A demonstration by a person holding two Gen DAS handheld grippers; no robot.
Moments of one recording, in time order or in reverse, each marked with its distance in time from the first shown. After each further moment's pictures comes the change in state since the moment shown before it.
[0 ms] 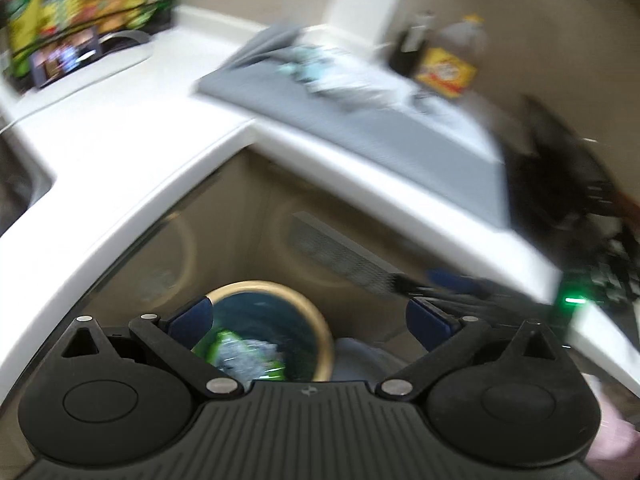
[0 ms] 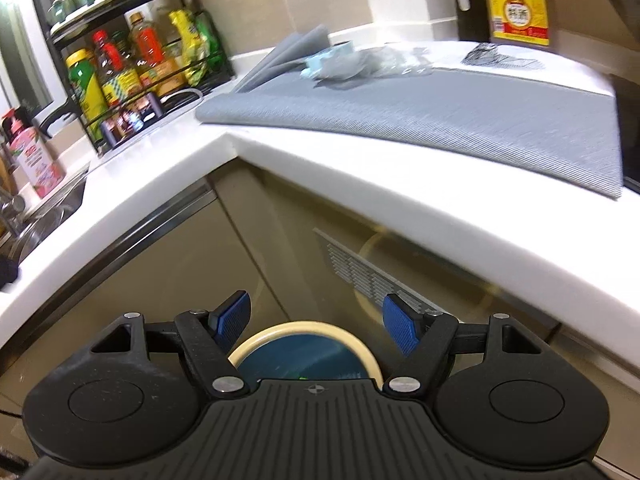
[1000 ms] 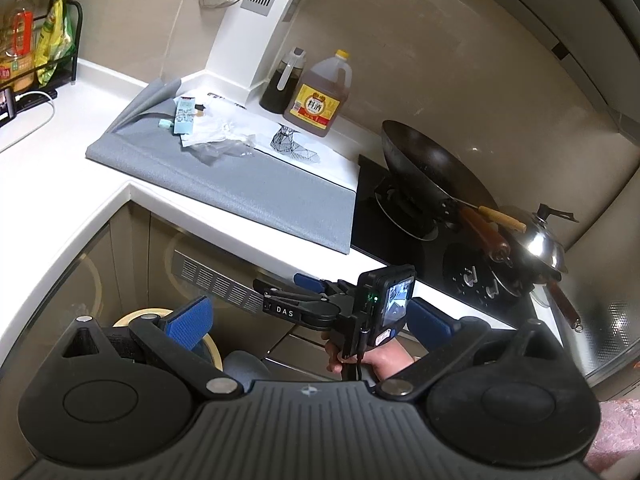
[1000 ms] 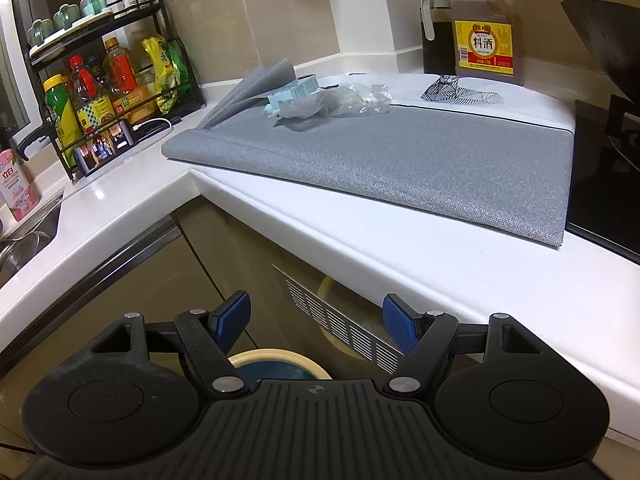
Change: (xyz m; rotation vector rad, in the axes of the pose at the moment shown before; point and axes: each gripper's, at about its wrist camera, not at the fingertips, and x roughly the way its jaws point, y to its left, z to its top) left arm -0.105 -0.079 0.020 0.058 -0.052 -0.254; right arm -0.014 -0.017 0.018 -0.006 -0.049 -0.071
